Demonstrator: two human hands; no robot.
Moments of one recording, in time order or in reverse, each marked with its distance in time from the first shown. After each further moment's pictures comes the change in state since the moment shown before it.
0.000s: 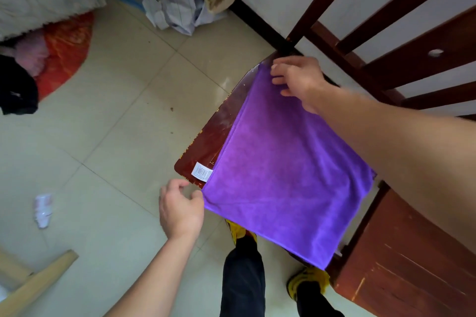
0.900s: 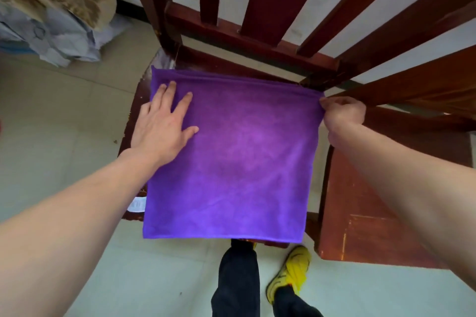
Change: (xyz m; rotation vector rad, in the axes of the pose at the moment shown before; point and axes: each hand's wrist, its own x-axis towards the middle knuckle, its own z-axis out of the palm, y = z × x) left_hand 0.047 0.179 0.077 0.885 -0.186 1.267; right_hand -0.056 0.196 -0.173 0.313 0.825 0.428
